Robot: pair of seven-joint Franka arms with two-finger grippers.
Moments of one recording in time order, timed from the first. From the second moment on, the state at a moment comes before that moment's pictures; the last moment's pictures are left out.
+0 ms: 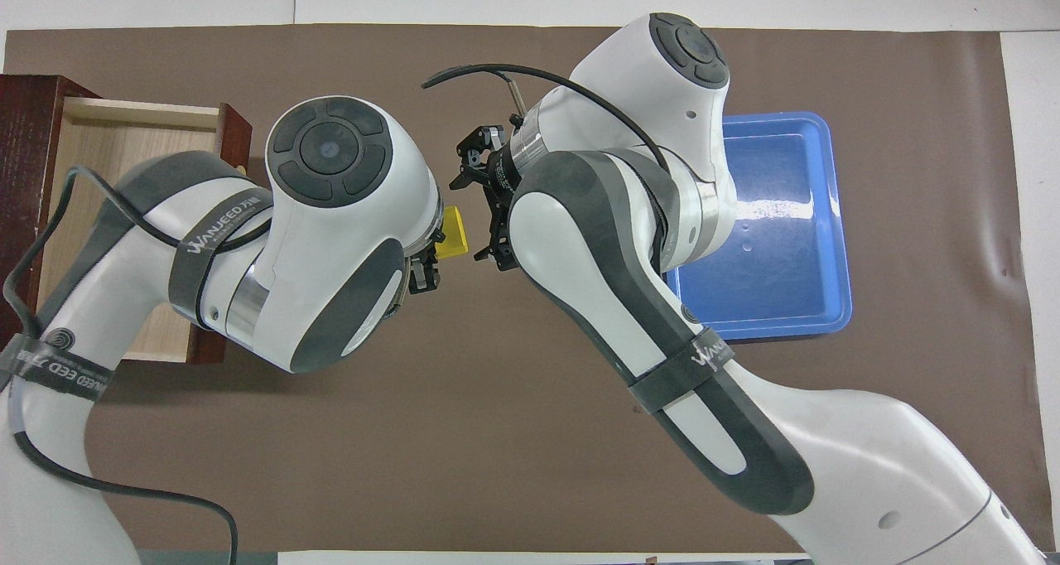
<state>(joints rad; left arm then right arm) -0.41 0.21 -0.18 -1.65 0.09 1.88 -2.32 0.48 0.53 0.03 -1.28 0.62 1.89 1.61</state>
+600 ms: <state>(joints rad) -0.41 0.21 -0.18 -1.65 0.09 1.88 -2.32 0.48 0.53 0.03 -1.28 0.66 1.92 1.63</state>
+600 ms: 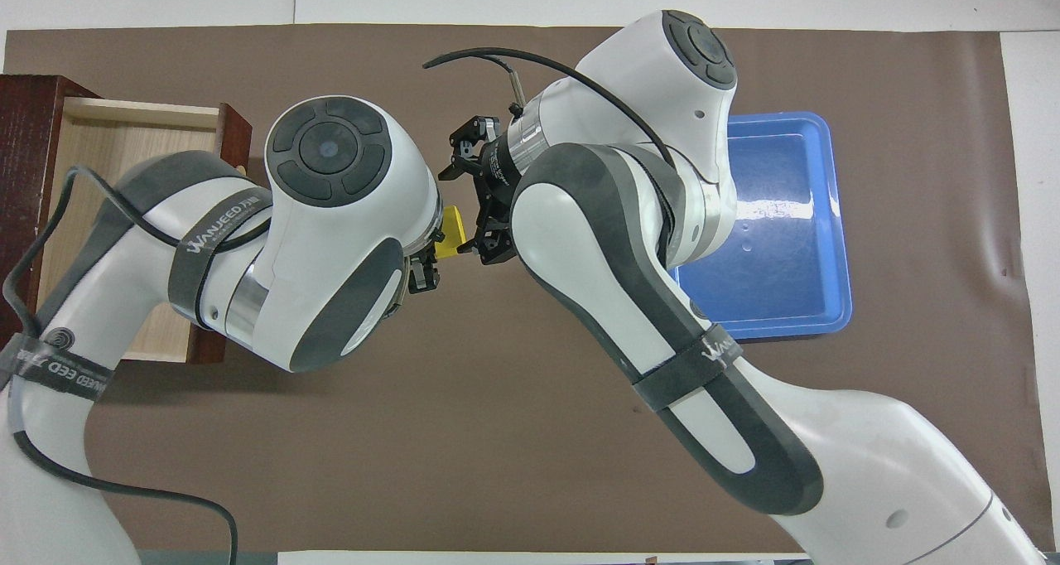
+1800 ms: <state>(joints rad) -0.41 0.21 -0.18 -1.65 0.09 1.88 -2.32 0.49 0.55 0.03 -1.30 0.66 1.94 1.67</state>
